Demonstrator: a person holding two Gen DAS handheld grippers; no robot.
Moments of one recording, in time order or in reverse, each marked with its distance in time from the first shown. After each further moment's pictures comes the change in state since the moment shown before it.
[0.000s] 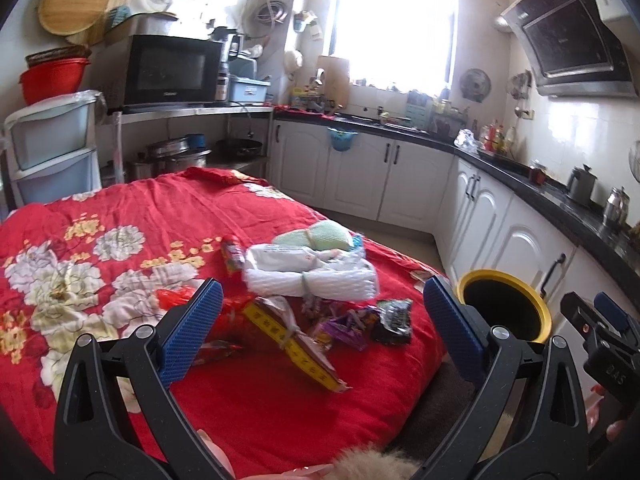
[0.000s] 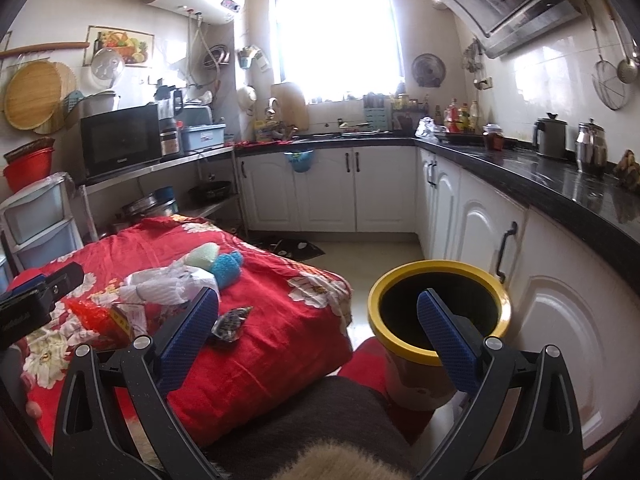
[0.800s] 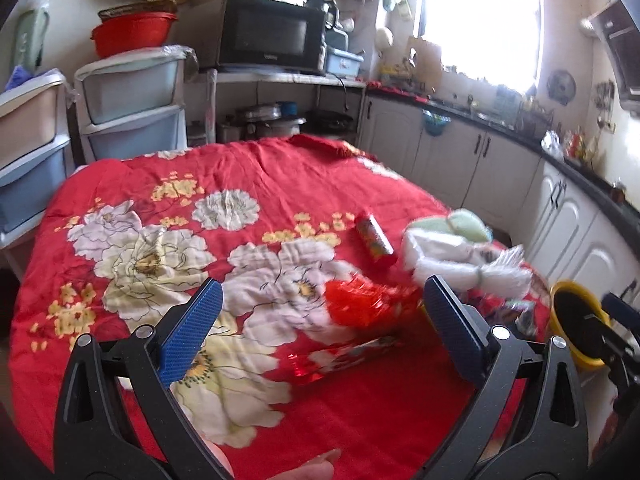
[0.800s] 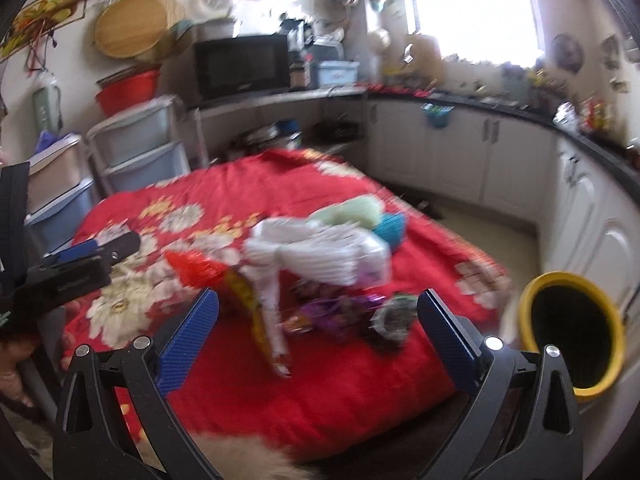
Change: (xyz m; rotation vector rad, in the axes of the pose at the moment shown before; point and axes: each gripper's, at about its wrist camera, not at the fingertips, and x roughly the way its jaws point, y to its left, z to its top) left arm 0.015 0.121 -0.006 -0.102 0.116 0.245; right arm 0.070 0.128 0.004 -0.203 0.242 0.433
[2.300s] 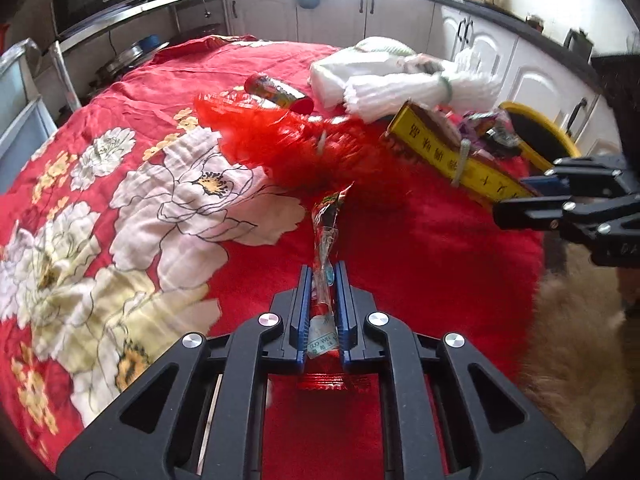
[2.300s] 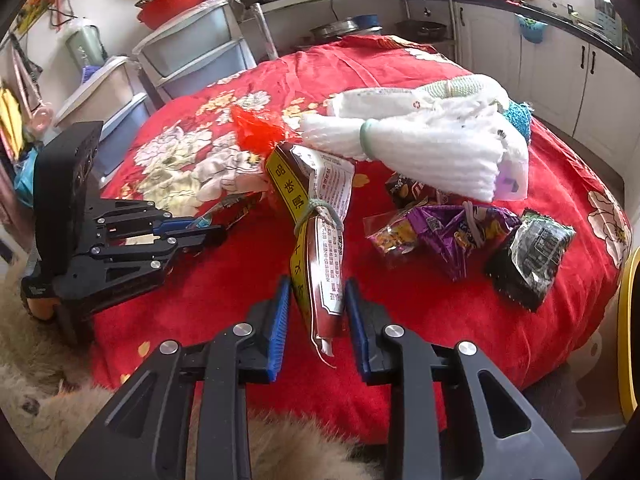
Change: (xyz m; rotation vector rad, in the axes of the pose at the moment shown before) left arm 0.062 -0.012 -0.052 0.408 0.377 -0.299; right arm 0.074 0.010 -0.031 -0.062 0.362 0.304
